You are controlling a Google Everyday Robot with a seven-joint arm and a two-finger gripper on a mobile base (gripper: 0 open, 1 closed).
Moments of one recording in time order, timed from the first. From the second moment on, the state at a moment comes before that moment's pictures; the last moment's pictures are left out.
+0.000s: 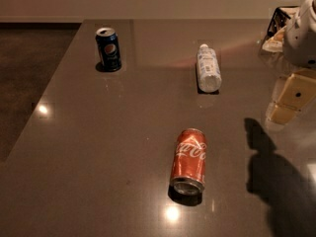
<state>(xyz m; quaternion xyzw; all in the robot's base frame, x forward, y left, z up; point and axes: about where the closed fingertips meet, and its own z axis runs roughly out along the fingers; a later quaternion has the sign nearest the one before) 0.438 -0.217 0.976 -0.60 0.78 -0.03 0.16</state>
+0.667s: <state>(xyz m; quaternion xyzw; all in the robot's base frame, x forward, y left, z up) 0.442 -0.215 0.977 -0.61 0.77 -0.04 0.16</state>
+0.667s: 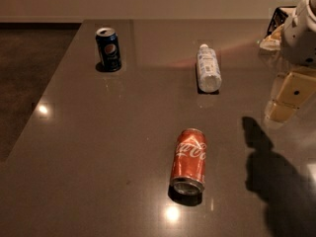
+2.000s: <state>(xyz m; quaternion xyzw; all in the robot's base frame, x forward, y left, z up) 0.541 -0.210 0.920 -0.78 0.60 -0.04 0.15</state>
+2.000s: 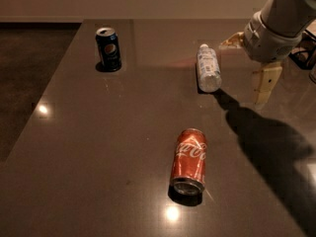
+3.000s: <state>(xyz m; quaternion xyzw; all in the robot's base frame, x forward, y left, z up) 0.605 -0.195 0.891 -0.92 0.37 -0.08 0.11</state>
